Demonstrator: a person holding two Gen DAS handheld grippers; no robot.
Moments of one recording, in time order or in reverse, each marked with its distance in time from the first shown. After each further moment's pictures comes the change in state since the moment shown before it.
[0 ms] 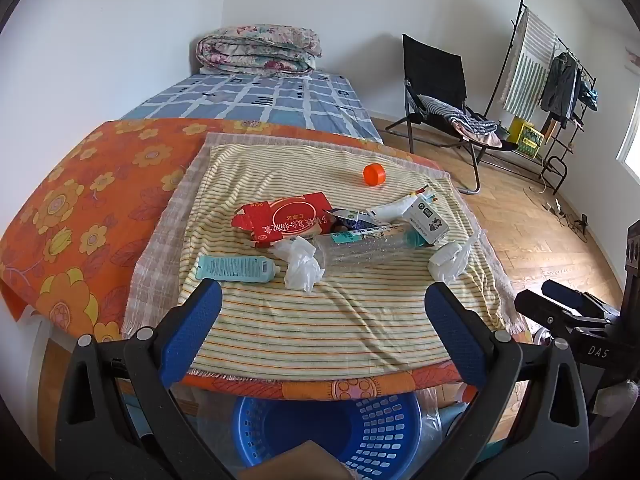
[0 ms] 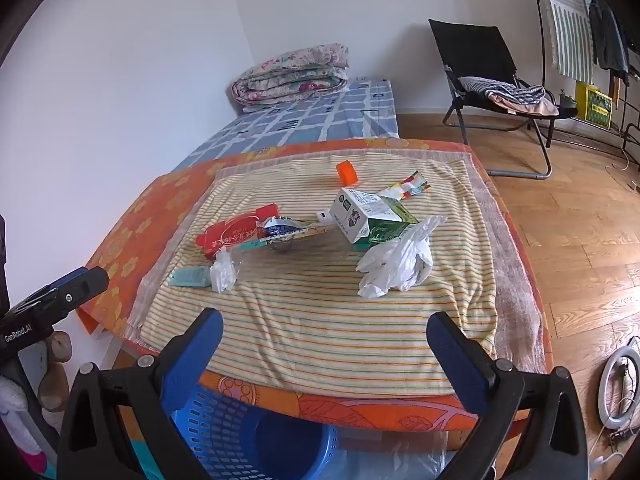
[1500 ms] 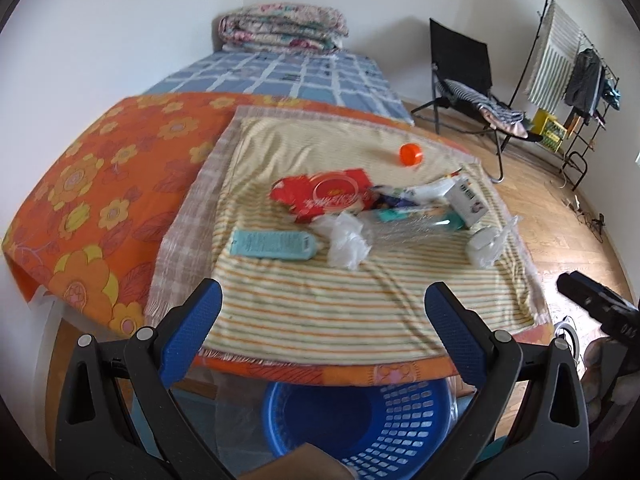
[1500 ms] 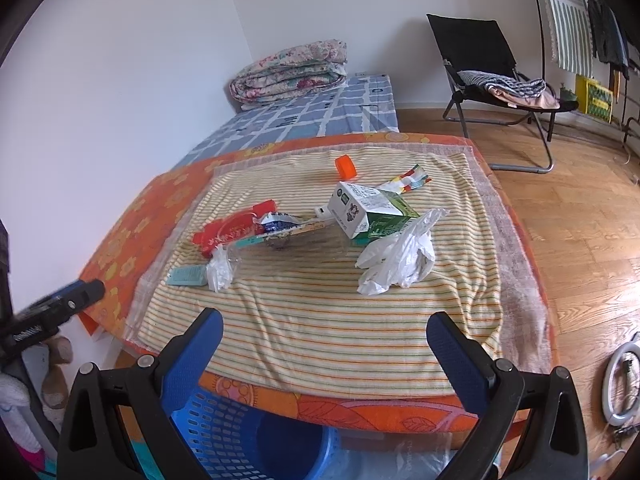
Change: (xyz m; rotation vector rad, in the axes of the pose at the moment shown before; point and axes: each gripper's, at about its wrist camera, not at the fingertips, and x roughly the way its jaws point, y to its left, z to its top) left arm 0.016 0.035 -0.014 -0.029 0.085 0.069; right arm 0.011 -0.009 -0.003 0.039 0.000 0.032
